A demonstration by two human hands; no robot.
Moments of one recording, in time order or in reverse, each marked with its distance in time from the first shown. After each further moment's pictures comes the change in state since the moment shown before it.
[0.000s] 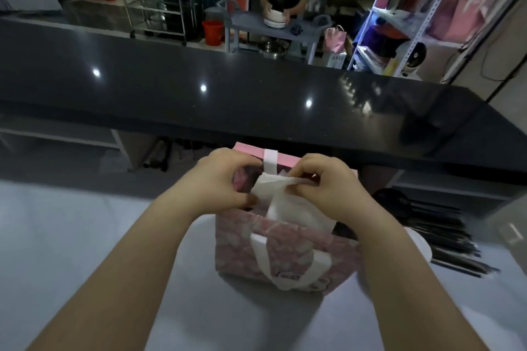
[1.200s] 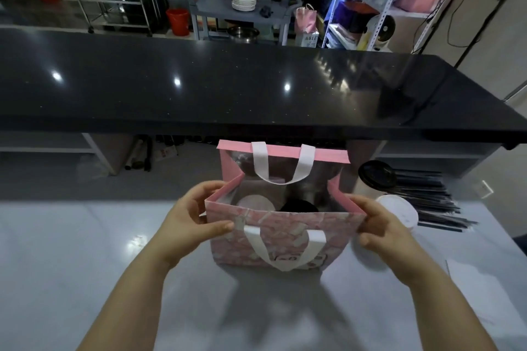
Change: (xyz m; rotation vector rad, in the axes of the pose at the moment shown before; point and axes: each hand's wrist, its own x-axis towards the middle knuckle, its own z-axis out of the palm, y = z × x) left_hand -0.053 -0.057 0.062 -1.014 -0.011 -0.088; right_hand -0.125 0.089 0.013 0.810 0.074 0.220
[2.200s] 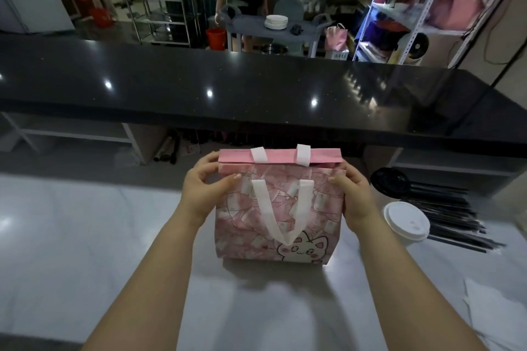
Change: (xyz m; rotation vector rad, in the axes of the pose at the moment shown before) left_hand 0.022 -0.001 0.018 0.050 0.405 0.179; right_hand 0.082 0.018 0.020 0.254 0.199 -0.068
